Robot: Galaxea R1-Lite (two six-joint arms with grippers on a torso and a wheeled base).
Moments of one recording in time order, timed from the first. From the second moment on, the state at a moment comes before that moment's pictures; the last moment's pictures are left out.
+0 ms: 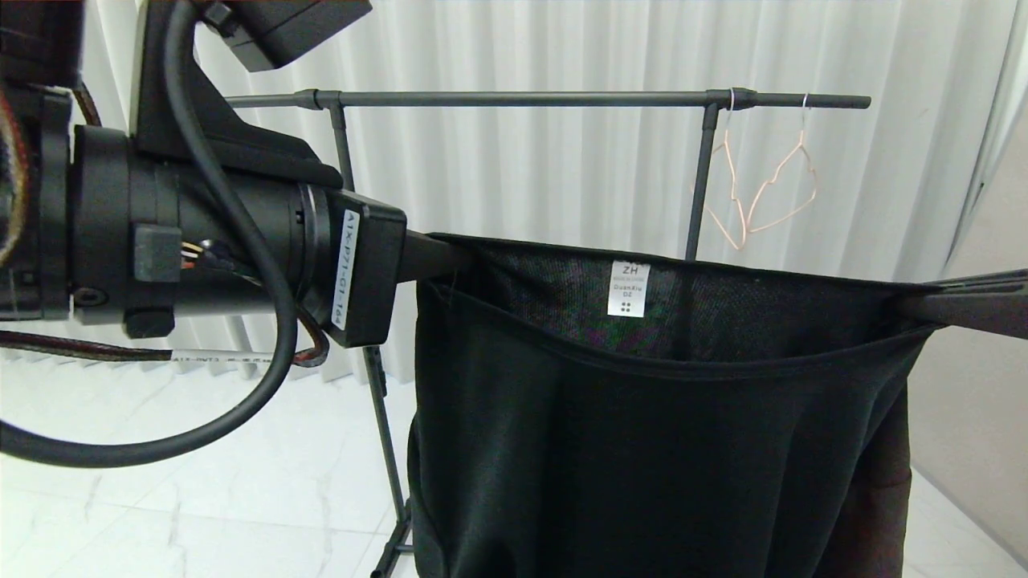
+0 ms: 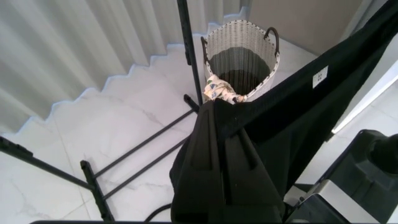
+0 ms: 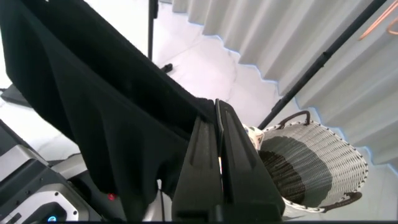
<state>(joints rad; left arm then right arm) -0.76 1.42 -1.44 0.43 -0.01 0.00 0.73 1.15 -1.26 0.50 -0.02 -0.05</state>
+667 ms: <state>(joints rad) -0.76 1.43 -1.44 0.43 -0.01 0.00 0.73 1.16 -1.26 0.50 -0.01 -0.05</state>
